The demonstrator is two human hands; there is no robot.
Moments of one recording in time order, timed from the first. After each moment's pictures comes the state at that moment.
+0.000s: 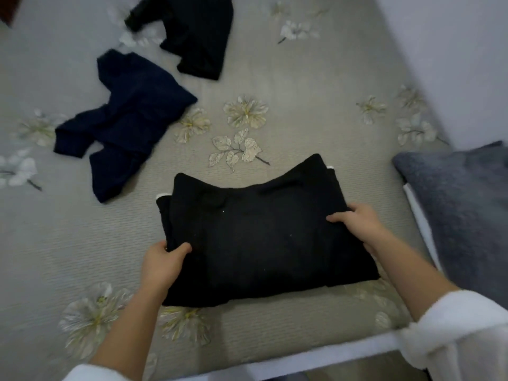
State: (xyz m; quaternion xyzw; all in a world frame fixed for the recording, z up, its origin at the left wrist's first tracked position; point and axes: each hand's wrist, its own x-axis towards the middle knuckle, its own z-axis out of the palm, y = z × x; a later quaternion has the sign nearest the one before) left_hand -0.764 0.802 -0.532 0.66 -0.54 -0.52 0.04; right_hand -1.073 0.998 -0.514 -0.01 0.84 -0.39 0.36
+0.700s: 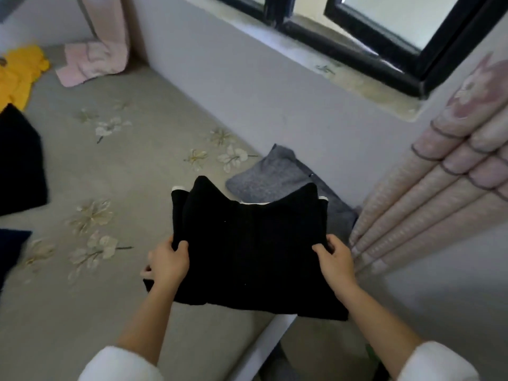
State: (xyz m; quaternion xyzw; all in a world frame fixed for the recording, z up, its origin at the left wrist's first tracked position) left_hand -1.010 0.962 -0.389 0.41 -0.80 -0.44 -0.03; right_hand -1.048 1.270 -0.380 0.15 0.84 -0.51 0.06
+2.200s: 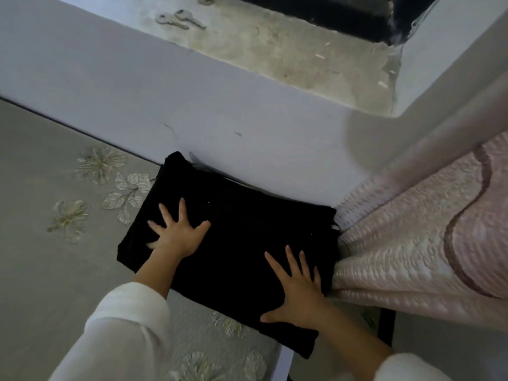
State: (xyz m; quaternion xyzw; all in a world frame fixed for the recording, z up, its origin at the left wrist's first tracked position) left_hand -1.385 1.123 -0.515 0.12 -0.92 -0.18 -0.32; right_hand -1.225 1.359 -0.507 0.02 0.91 -0.20 0.36
